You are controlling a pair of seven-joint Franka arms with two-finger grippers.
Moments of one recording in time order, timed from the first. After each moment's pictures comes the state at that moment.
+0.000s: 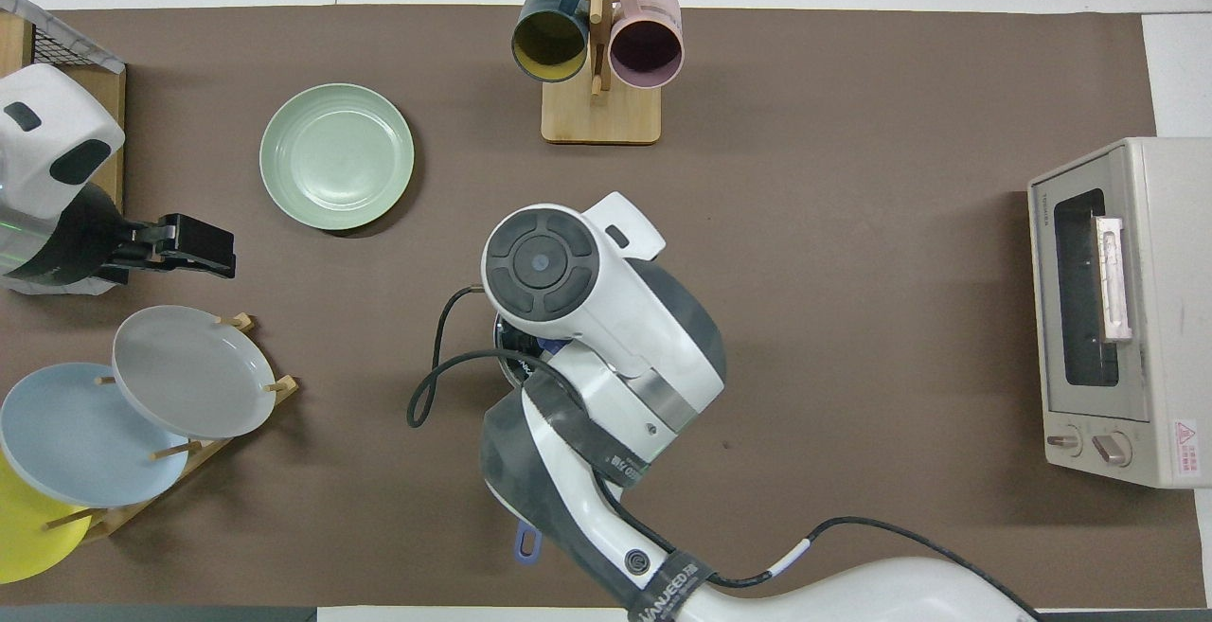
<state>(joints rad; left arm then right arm) -0.07 -0.06 -0.10 -1.68 -0.03 1.56 -0.14 0.56 0.36 0.09 -1.55 -0.09 1.95 0.75</state>
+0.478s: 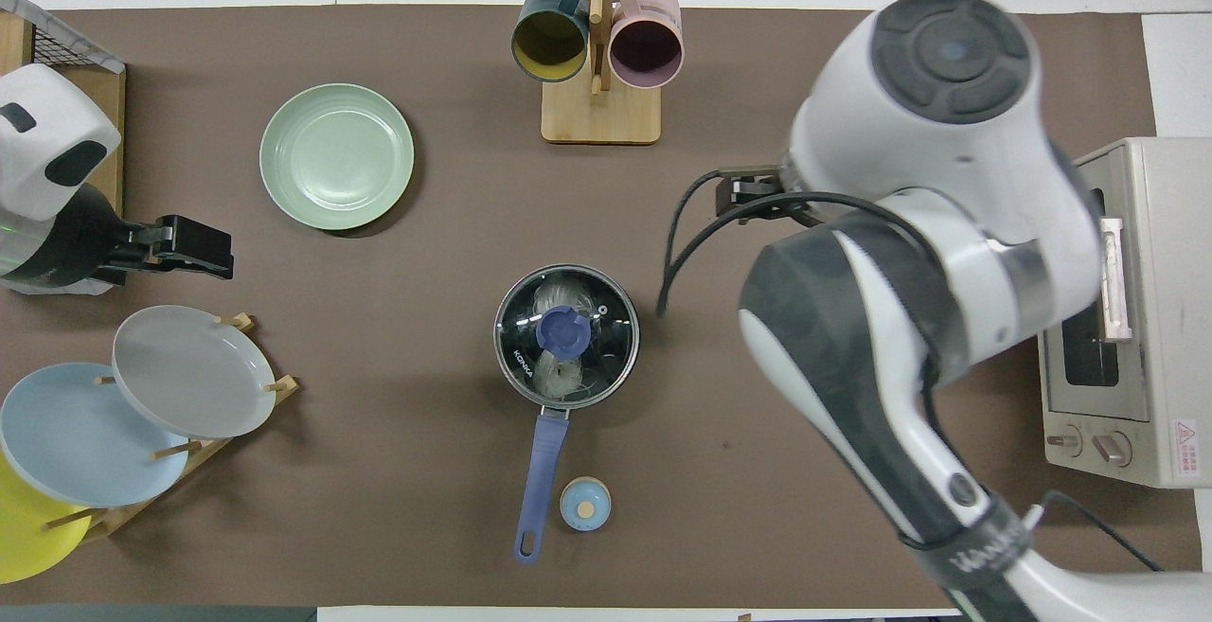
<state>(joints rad) -0.07 -0.06 -0.10 -1.68 -0.03 1.56 -0.14 0.27 0.19 0.09 -1.52 -0.08 1.68 0.43</state>
